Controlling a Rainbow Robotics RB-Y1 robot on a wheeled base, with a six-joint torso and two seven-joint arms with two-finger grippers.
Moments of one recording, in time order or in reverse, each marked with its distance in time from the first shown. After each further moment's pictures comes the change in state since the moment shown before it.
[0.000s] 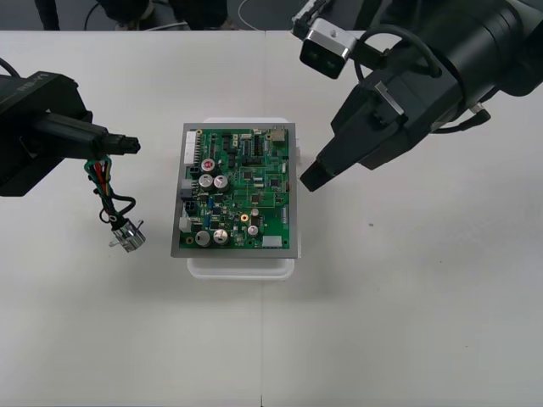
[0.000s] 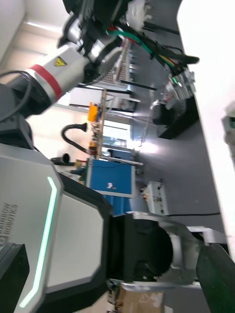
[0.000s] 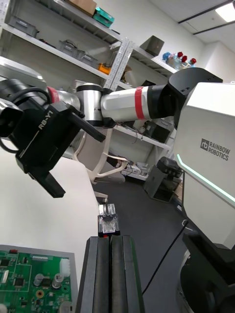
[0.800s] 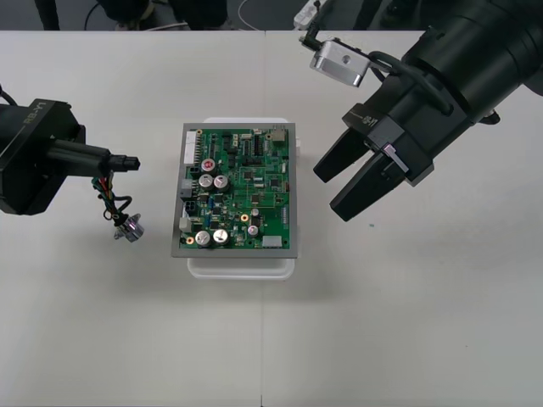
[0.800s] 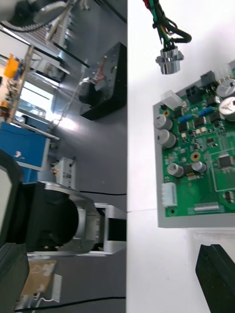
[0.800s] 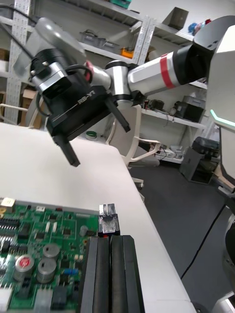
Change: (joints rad) right arm 0.084 -0.017 -0.182 -0.207 0.385 0.000 0.146; left arm 0.063 0.000 0.000 0.098 -0.083 0.000 -0.255
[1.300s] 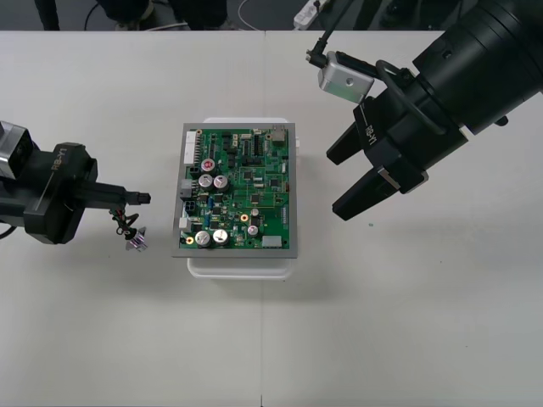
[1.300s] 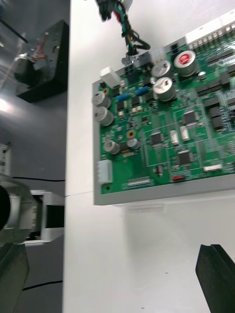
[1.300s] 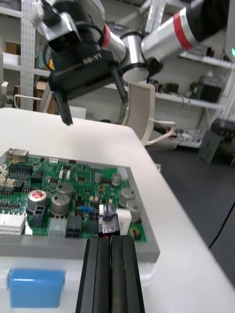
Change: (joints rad) right arm 0.095 0.024 -0.142 -0.157 0.316 0.000 0.000; left arm -0.002 0.001 -0.173 0.172 -0.011 0.000 -0.361
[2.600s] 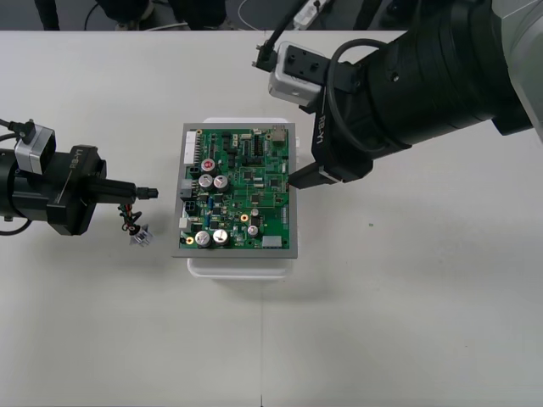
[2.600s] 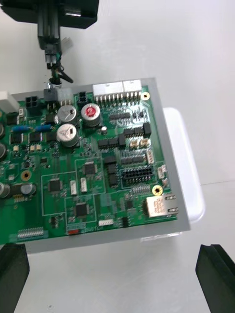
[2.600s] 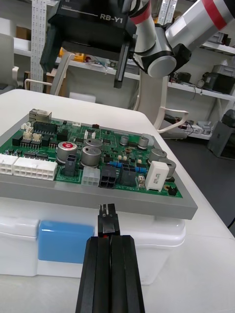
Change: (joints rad) right arm 0.084 0.226 -0.110 -0.298 0.631 0.000 -0.008; left arm -0.164 0.000 -0.241 0.244 0.086 0.000 -0.103
